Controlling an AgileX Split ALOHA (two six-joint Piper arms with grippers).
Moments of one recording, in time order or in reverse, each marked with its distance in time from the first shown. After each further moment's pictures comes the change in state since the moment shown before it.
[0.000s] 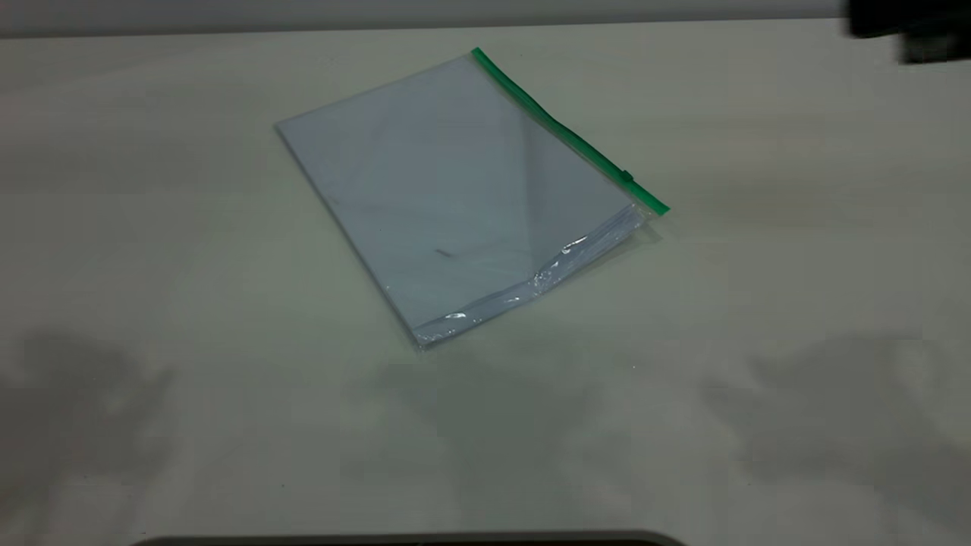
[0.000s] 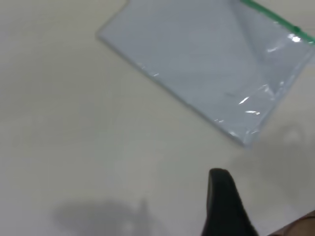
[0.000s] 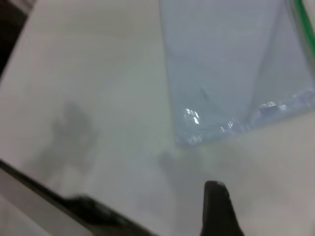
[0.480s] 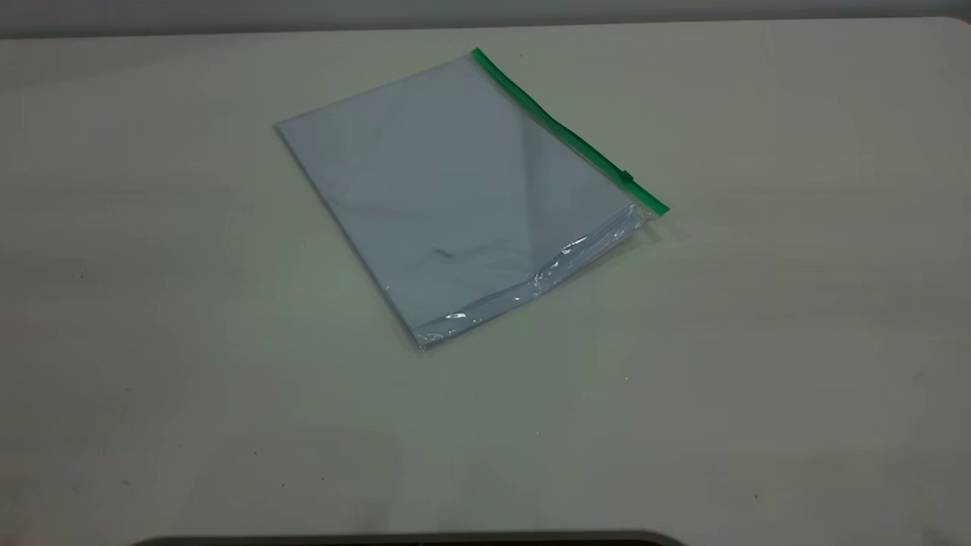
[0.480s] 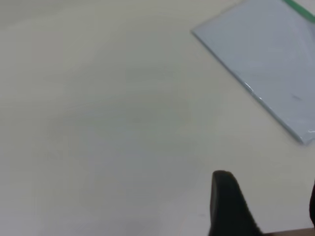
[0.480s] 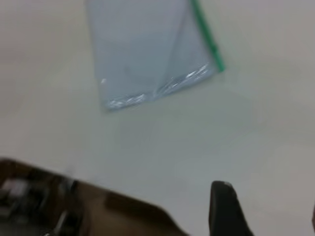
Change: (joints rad) left arm 0.000 -0.590 0.190 0.396 0.149 -0.500; right arm -0.001 -0.782 0.000 -0.901 0.268 0.873
